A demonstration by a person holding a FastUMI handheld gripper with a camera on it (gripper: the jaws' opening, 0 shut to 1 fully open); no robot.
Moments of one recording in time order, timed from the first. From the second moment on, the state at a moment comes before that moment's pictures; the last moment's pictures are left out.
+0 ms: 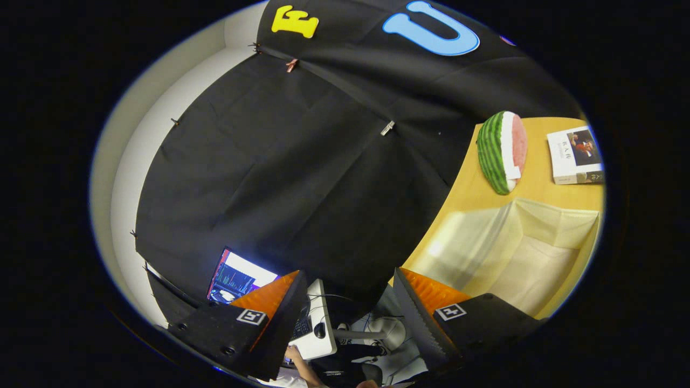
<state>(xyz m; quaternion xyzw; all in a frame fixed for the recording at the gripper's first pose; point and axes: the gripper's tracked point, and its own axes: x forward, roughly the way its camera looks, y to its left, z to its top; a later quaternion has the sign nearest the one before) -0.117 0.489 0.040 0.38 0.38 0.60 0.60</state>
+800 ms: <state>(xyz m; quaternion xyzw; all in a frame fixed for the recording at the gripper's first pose) -0.045 0.195 -0.173 0.17 0.35 0.29 0.87</state>
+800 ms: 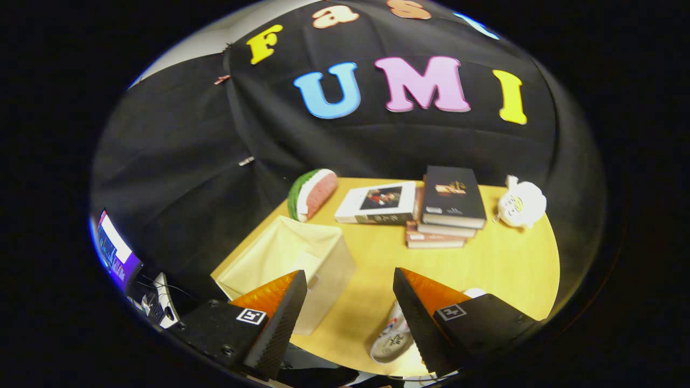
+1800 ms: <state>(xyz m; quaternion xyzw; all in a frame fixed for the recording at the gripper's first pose) -0.068 0.170 -0.416 0.19 0.50 0.12 0.84</state>
